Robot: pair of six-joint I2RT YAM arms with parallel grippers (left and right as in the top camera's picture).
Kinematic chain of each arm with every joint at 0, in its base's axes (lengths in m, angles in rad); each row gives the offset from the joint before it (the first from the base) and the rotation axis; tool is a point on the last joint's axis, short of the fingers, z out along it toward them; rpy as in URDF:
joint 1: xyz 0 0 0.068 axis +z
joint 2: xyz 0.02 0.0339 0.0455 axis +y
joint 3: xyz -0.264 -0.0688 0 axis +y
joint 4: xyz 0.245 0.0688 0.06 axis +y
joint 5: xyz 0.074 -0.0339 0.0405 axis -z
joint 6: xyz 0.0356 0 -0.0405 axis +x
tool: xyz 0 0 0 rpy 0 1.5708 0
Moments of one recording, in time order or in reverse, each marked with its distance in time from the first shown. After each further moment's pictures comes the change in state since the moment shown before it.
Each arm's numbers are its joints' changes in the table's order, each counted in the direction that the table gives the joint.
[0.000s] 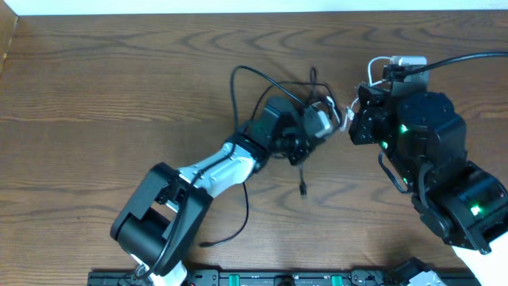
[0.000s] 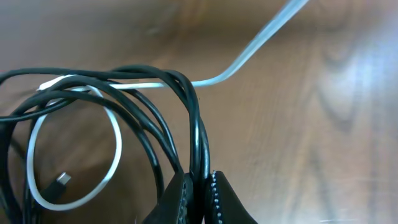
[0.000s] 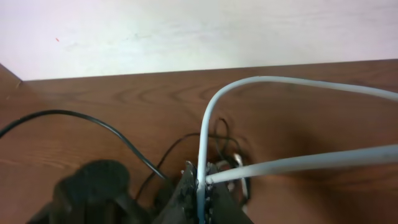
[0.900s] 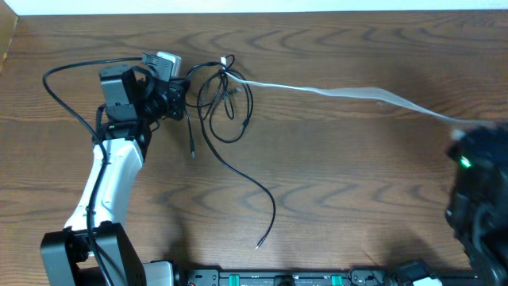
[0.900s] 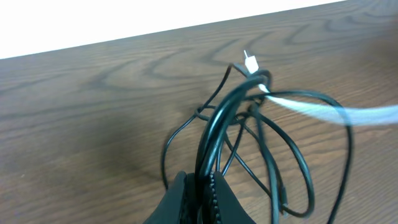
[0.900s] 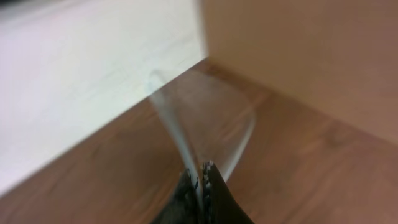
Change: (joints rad) left arm 0.752 -0.321 0.000 0.284 -0.009 -0.055; right arm -0.217 -0.201 -0.002 0.303 0.679 0.287
